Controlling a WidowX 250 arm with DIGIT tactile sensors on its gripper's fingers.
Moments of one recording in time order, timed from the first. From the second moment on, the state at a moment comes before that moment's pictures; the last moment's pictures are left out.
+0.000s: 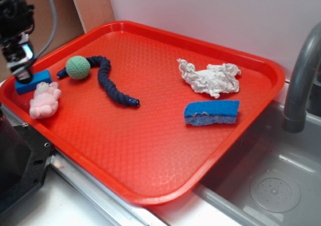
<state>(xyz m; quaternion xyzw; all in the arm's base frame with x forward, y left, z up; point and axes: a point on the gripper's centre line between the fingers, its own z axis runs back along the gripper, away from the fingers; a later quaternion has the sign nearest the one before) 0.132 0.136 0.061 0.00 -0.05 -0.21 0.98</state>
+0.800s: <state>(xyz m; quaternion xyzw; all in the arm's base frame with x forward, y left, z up) 0.145 0.164 0.027 0.01 -0.01 -0.22 0.98</state>
